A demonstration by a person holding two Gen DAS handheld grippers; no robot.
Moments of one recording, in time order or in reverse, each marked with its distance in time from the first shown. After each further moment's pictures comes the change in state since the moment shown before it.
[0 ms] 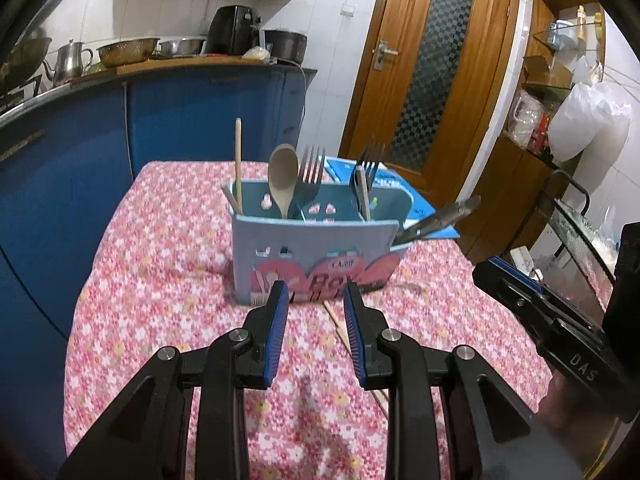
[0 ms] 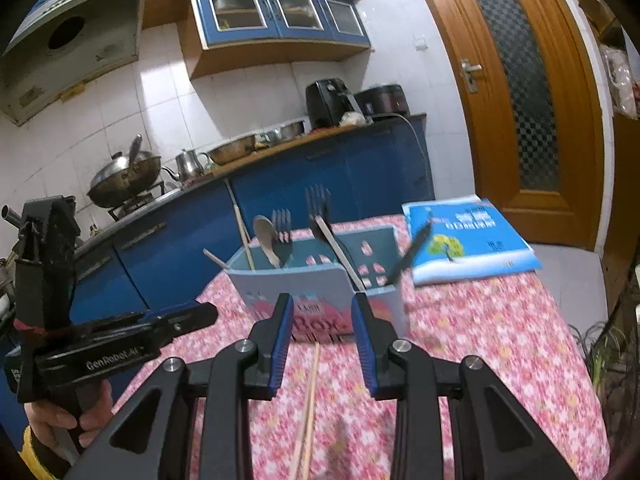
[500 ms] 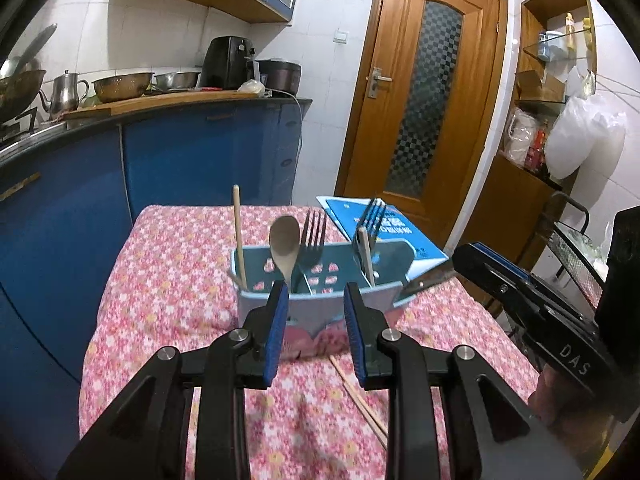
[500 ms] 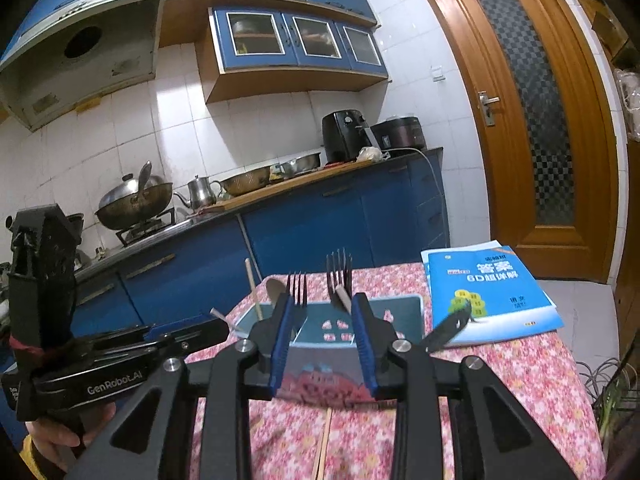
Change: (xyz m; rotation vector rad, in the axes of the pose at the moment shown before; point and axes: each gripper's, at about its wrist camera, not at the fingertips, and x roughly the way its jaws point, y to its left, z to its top) left arm -0.004 0.004 0.036 0.035 -0.112 -0.009; right arm 0.019 0.017 0.038 -0.053 -0.121 0.047
